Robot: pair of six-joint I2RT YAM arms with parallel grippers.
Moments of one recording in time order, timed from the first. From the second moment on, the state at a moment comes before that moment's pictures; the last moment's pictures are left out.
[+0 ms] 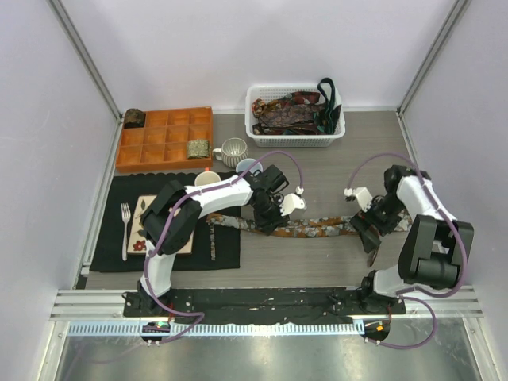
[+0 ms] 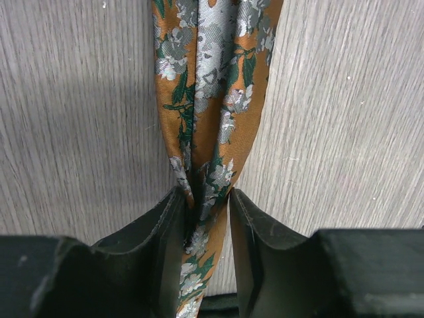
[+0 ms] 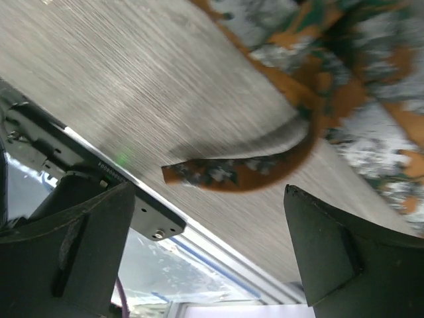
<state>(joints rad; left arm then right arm) -0.84 2.00 1.41 -0.68 0.39 0.52 -0.25 1.47 0.96 -1.21 -0.22 -1.01</state>
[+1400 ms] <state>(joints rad) -0.81 1.89 1.34 -0.63 0.39 0.60 -0.45 1.98 1.37 -1.21 -0.19 -0.88</state>
